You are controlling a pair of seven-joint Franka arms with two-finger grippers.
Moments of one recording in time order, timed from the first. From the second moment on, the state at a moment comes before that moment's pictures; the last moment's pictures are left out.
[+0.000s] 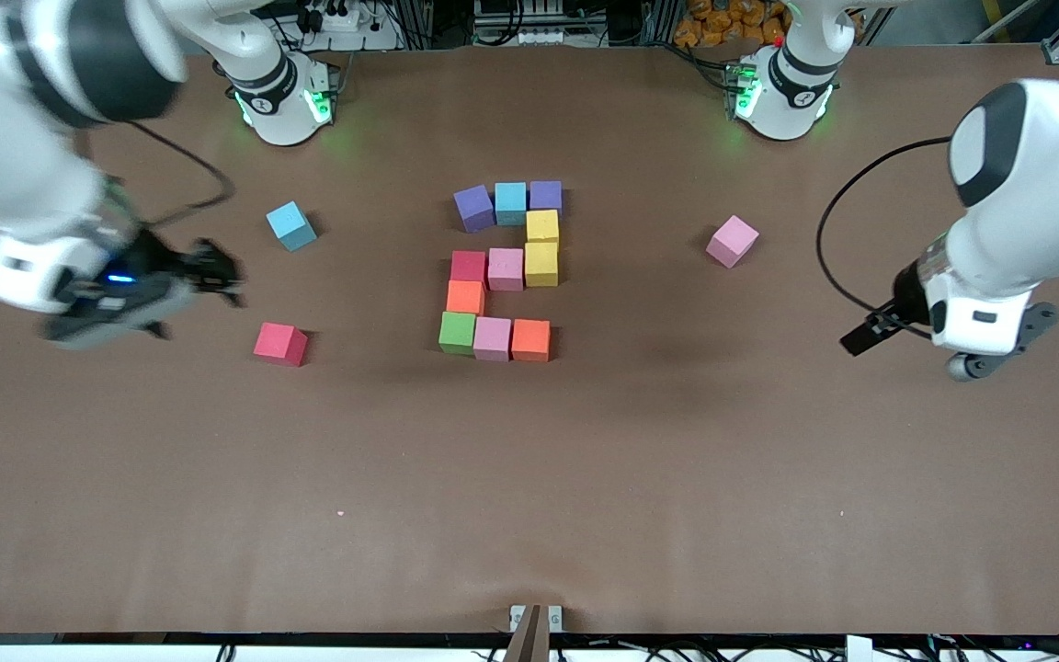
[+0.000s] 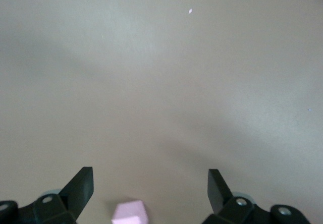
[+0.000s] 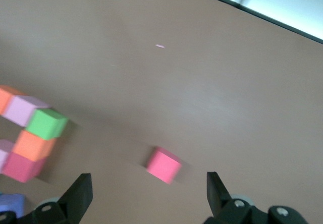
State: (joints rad) left arm 0.02 0.15 -0.17 -1.70 0.07 1.85 -0.66; right arm 0.21 0.06 -0.08 -1.65 0.00 1.83 -0.22
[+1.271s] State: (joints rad) left arm 0.03 -0.01 -0.19 -1.52 0.03 1.55 -0.15; right arm 0.03 -0.05 -0.06 -1.66 0.01 1.67 -0.13
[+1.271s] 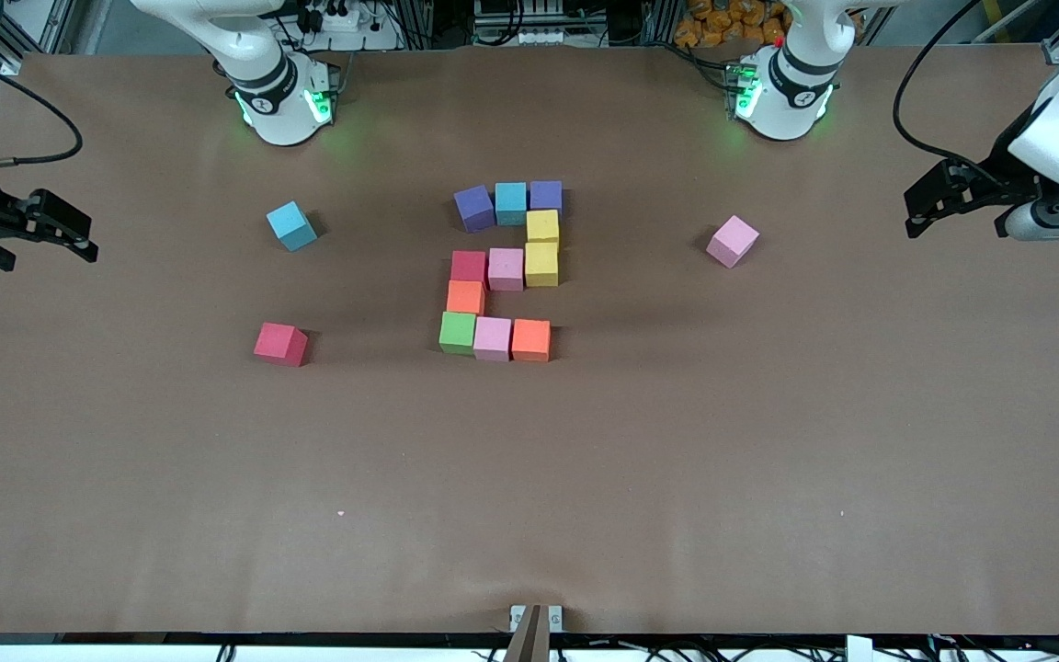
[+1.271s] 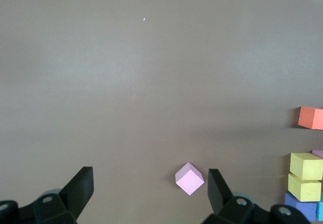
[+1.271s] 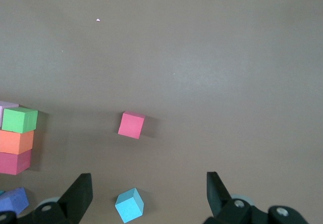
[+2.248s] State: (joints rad) left arm 0.06 -0.01 -0.18 -1.52 0.00 1.55 -0.14; right arm -0.02 -0.04 -0.05 -1.66 0.07 1.67 -0.13
